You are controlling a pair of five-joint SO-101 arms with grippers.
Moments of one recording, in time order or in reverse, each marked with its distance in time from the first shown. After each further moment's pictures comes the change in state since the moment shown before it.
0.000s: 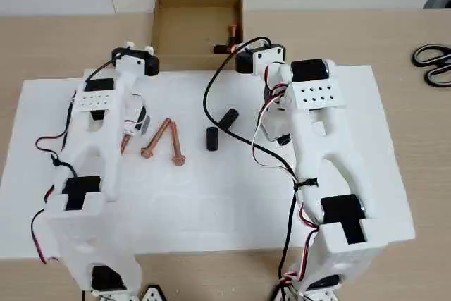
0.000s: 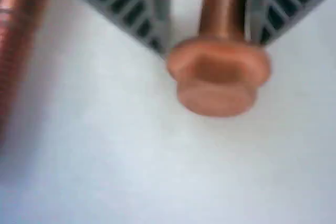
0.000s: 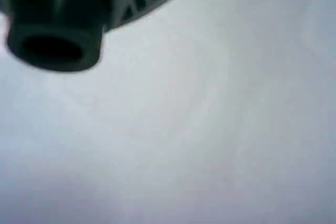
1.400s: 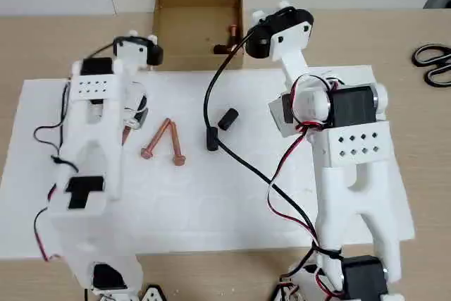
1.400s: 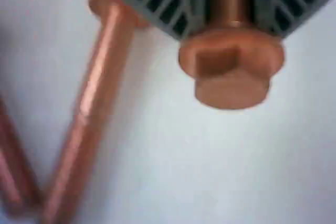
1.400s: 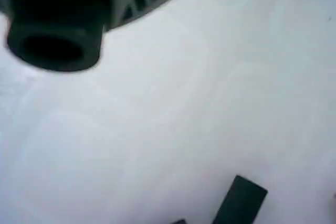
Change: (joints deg) left arm 1.0 0.8 -13.5 17.0 2.9; right arm -0.1 -25.8 0.0 2.6 0.0
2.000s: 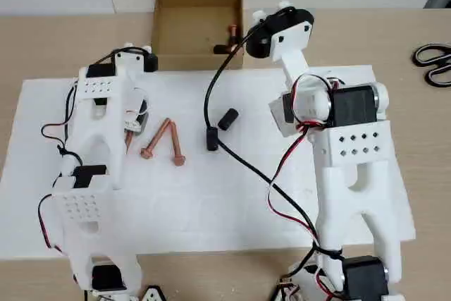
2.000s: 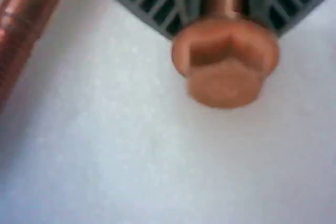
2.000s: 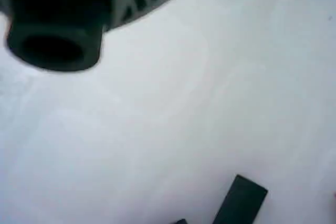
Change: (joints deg) left arm -1.1 9.0 -4.3 -0.5 2.1; right arm 0.0 0.0 0.0 0.0 0.0
